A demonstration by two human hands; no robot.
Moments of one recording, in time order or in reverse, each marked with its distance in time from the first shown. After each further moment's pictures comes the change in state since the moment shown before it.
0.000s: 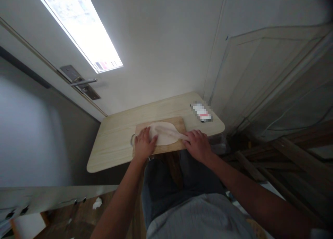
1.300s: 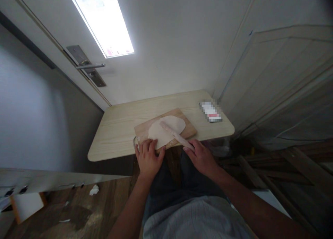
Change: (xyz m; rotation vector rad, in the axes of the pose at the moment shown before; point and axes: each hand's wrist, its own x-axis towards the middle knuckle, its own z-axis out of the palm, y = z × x) left_hand -0.079 0.007 0.014 0.046 0.269 0.001; right_hand -0.031 -0.018 0.014 0.421 -0.101 0.049
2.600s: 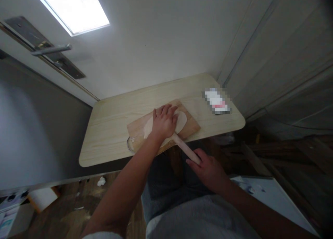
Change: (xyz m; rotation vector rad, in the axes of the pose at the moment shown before) left_hand 0.136 0.052 0.053 -0.025 -0.349 0.296; right_hand -0.027 0.004 0.005 0.017 -0.259 0.290
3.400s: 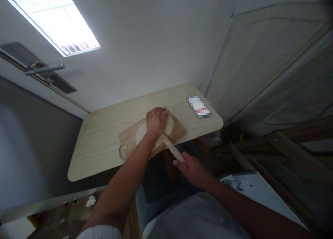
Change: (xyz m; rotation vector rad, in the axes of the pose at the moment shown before) left_hand 0.030 0.008 0.004 -0.228 0.241 -0.004; right_hand 0.000 -0.013 0.000 0.251 -0.046 0.011
